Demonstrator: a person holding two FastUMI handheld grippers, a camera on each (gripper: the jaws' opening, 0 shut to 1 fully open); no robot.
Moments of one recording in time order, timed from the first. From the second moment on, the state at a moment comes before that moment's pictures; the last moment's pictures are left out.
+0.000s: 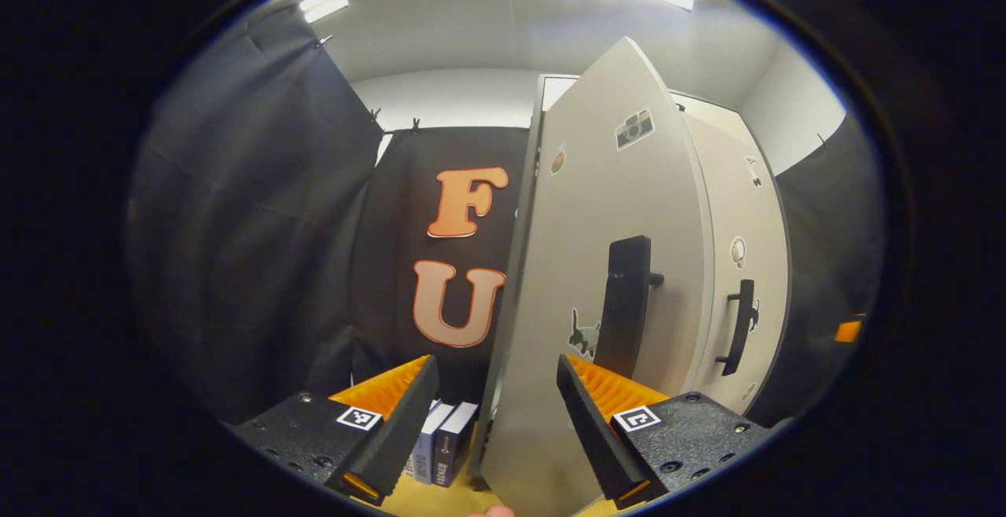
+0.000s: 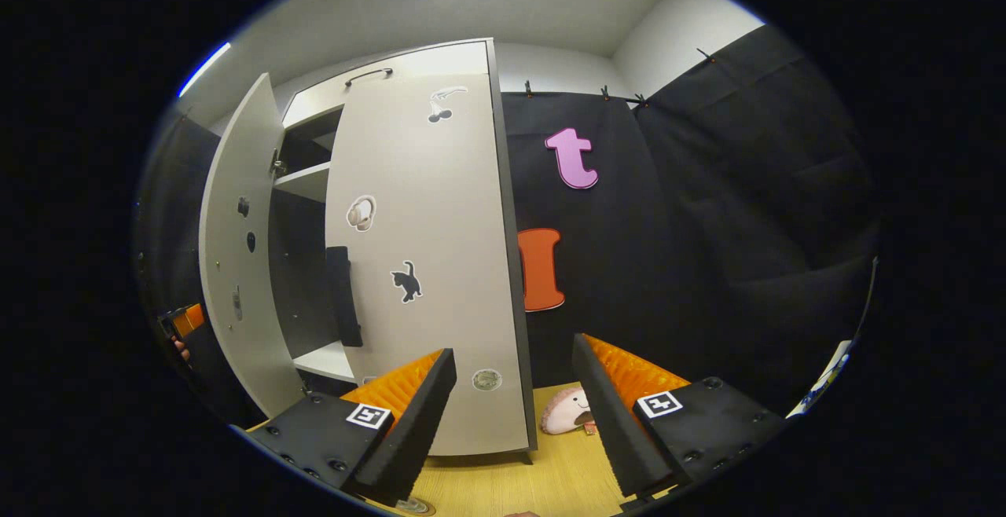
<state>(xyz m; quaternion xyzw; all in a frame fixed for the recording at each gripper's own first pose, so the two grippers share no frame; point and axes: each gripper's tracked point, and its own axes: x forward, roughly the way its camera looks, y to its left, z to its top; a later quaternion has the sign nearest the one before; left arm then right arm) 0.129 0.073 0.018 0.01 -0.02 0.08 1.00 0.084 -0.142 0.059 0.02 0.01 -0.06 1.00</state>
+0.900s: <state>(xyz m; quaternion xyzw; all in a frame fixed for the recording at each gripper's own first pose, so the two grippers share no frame) 0.143 0.040 0.009 0.00 -0.01 0.04 1.00 0.070 -0.119 0.064 0.03 -0.01 -0.04 1.00</state>
